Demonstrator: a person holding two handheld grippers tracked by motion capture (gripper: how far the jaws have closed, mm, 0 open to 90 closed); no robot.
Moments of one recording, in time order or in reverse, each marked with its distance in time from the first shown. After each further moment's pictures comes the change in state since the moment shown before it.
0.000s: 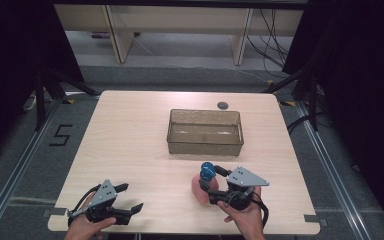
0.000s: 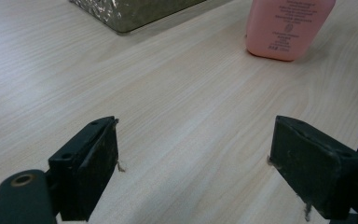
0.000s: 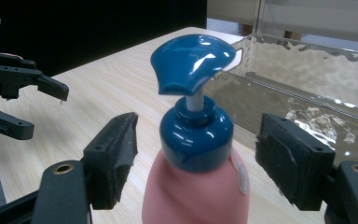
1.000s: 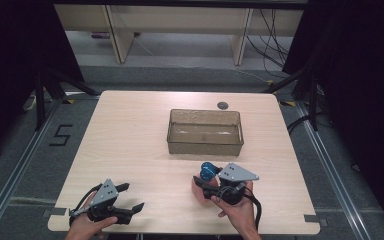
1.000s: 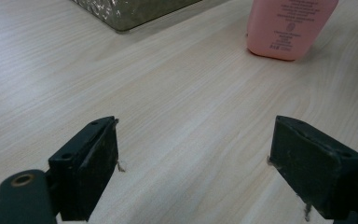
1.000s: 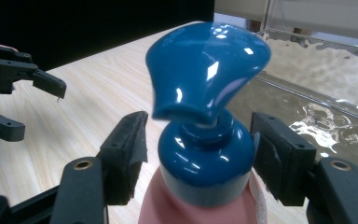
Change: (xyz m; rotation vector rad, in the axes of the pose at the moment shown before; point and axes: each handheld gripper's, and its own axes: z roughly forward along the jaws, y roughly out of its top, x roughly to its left) left arm 0.000 0.001 0.003 0.009 -0.002 -0.002; right arm -0.002 0.001 0.022 0.027 -0.002 -0.030
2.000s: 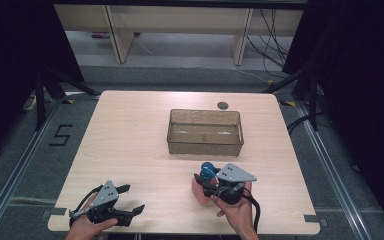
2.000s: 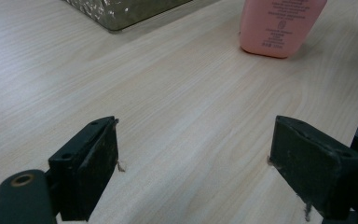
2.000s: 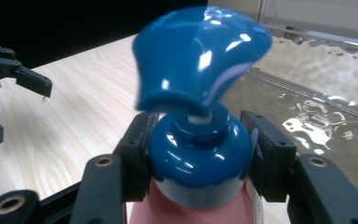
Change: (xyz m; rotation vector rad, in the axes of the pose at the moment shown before) left arm -0.003 -0.001 -0.001 0.005 -0.011 0.014; right arm 0.002 -0.002 0.003 0.002 -0.043 -0.020
